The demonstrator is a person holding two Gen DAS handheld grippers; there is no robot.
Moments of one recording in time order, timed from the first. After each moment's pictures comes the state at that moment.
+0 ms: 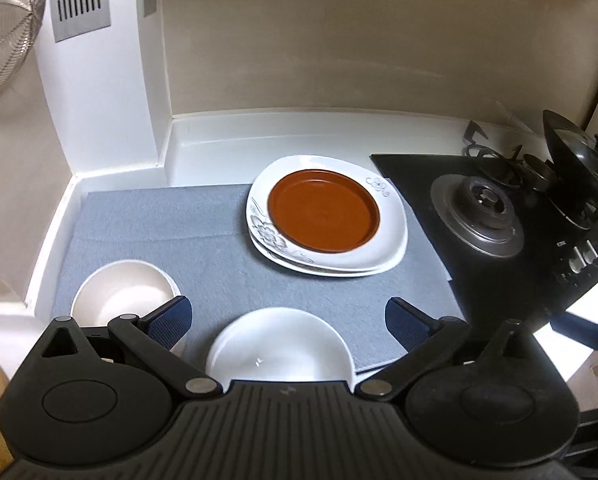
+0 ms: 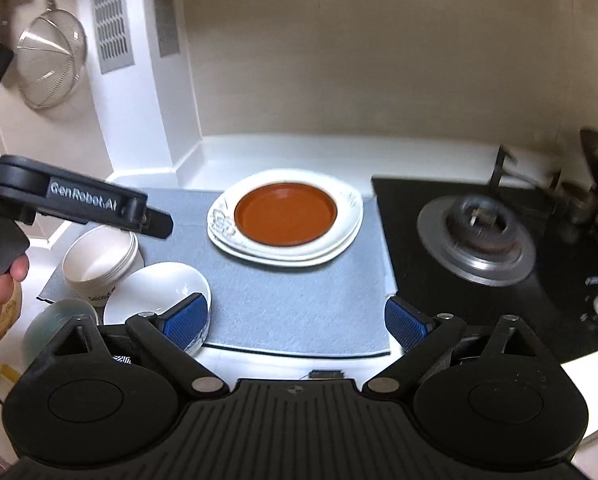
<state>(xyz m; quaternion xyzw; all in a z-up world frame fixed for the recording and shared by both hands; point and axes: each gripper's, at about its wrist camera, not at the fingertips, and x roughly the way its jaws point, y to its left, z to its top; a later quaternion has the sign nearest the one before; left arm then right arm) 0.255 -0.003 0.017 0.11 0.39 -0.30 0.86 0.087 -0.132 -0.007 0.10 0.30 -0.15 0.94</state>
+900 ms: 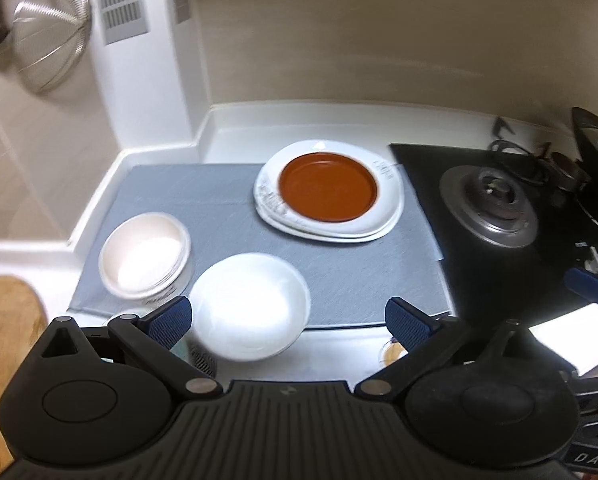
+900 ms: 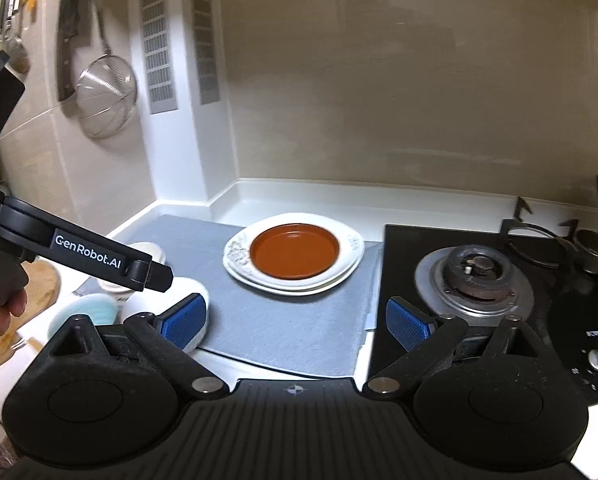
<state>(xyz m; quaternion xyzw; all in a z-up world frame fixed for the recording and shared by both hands) 0.164 -0.031 0.027 0.13 0.40 -0.19 0.89 0.021 -0.192 0.006 0.08 0.24 -0.06 0.97</state>
